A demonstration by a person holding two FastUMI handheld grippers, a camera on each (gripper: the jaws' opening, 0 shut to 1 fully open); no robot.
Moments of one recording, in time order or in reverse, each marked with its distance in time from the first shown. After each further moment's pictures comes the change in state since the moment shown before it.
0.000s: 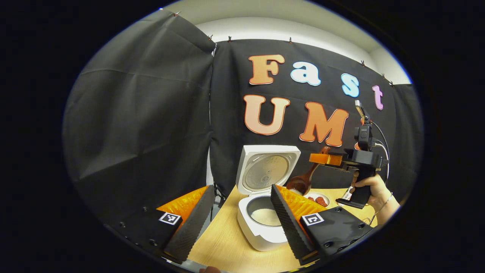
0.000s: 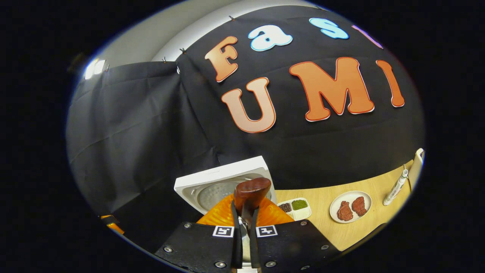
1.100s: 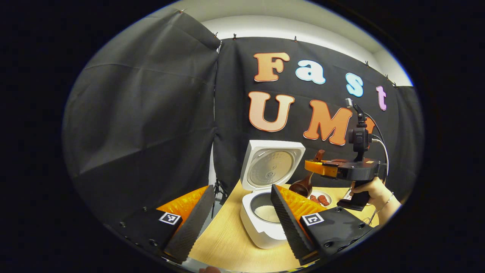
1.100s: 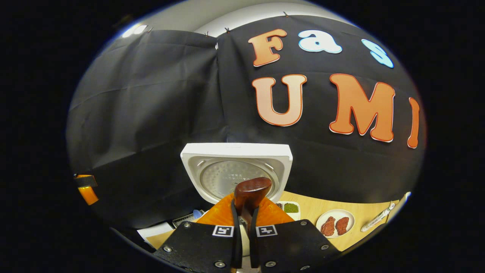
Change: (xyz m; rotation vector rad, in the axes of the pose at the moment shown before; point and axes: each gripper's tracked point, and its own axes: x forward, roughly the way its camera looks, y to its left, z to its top) left arm -0.004 0.012 -0.013 -0.021 0.020 0.024; right arm 0.008 0.013 -0.035 -0.252 0.073 0.048
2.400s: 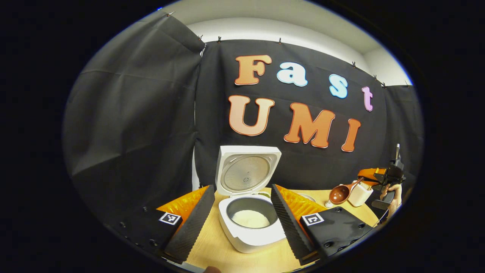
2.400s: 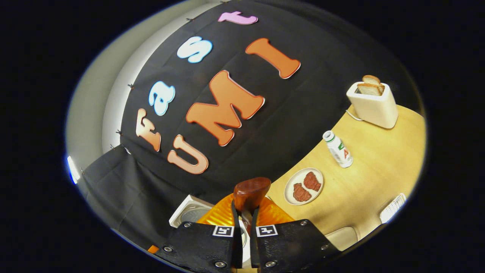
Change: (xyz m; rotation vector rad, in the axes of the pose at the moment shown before) left arm 0.006 -0.075 0.012 0.004 -0.029 -0.121; right arm -0.210 -0.268 -0.049 0.932 -0.226 -0.307
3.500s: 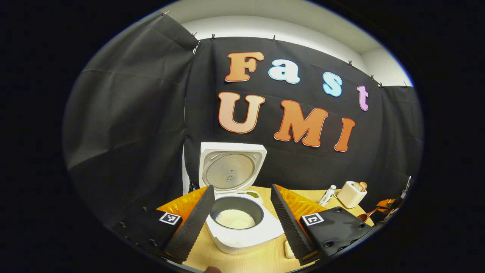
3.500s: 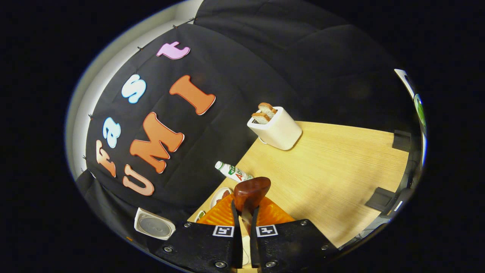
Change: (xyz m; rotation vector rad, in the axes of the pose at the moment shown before) left arm 0.012 -0.049 -0.008 -0.008 0.017 -0.032; right arm -0.148 -0.244 0.036 0.055 -0.123 -0.373
